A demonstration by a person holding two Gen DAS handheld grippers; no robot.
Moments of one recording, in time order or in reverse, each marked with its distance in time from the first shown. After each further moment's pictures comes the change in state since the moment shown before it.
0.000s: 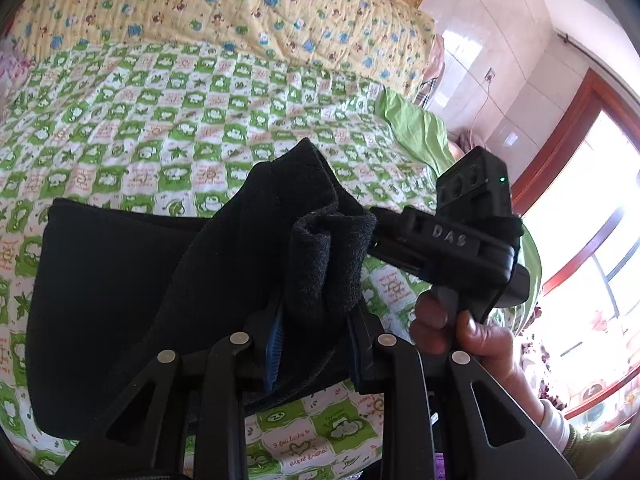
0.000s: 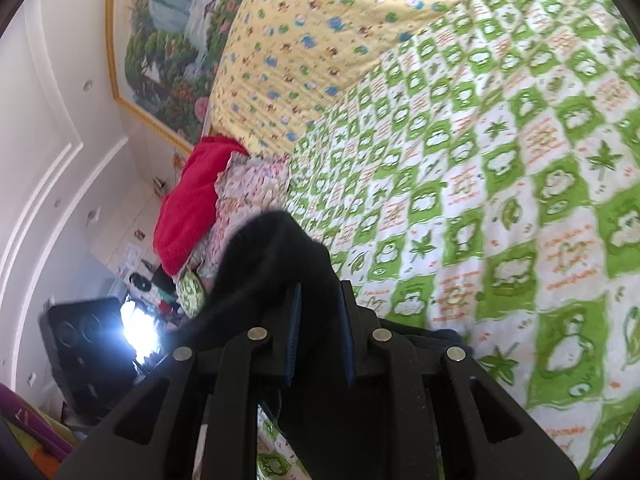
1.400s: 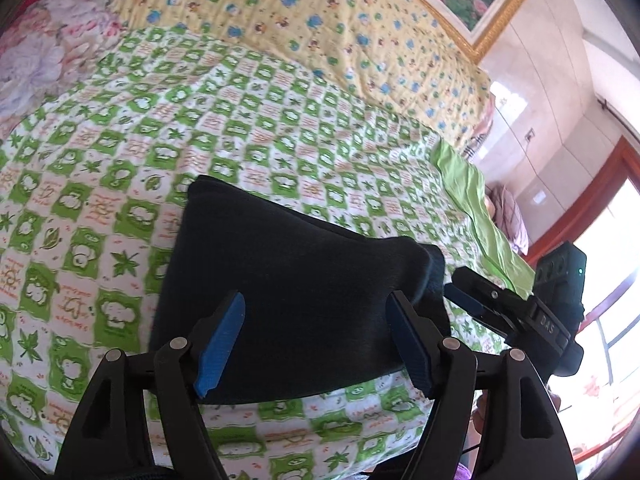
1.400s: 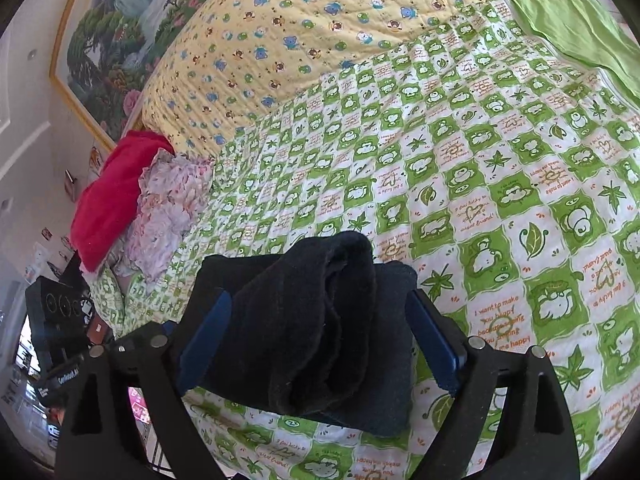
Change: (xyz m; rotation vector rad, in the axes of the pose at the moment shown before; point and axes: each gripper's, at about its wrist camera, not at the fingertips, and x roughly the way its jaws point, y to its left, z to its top) left arm -0.069 0.085 -0.015 -0.206 -0.109 0.088; right arm -0.036 0.067 -0.045 -0.064 -0.056 -0.422
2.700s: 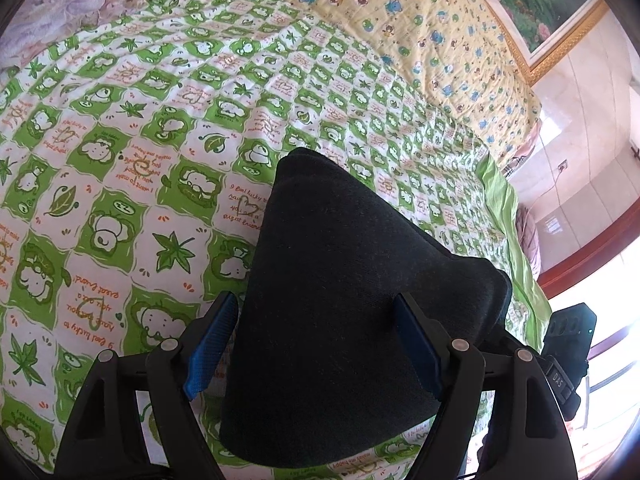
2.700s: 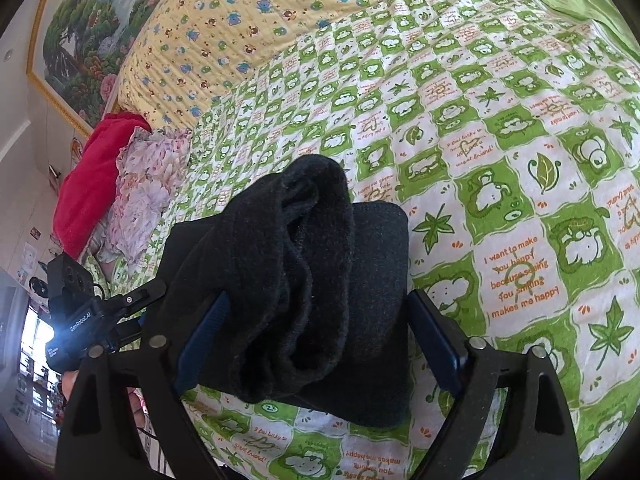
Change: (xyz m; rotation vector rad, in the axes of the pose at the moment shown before) left arm 0.040 0.066 0.006 -0.175 0.073 0.039; right arm 0.028 -0.013 -0.022 0.068 0.098 -0.041
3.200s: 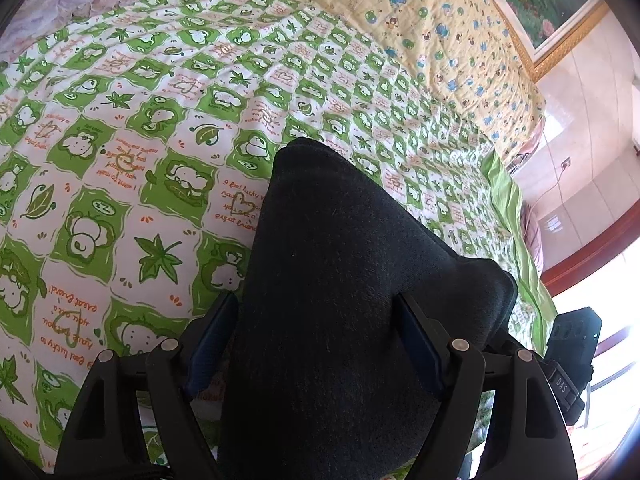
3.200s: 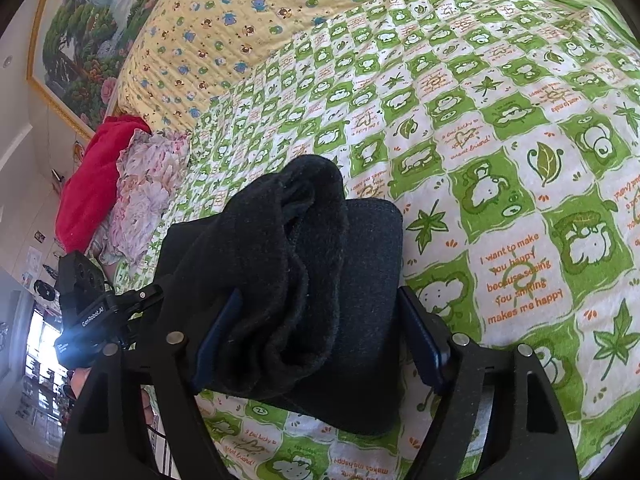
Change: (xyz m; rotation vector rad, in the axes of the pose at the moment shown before) left arm 0.021 -0.001 0.003 0.002 0.010 0.008; right arm 0.003 -0.007 -0.002 0.008 0.001 0.019
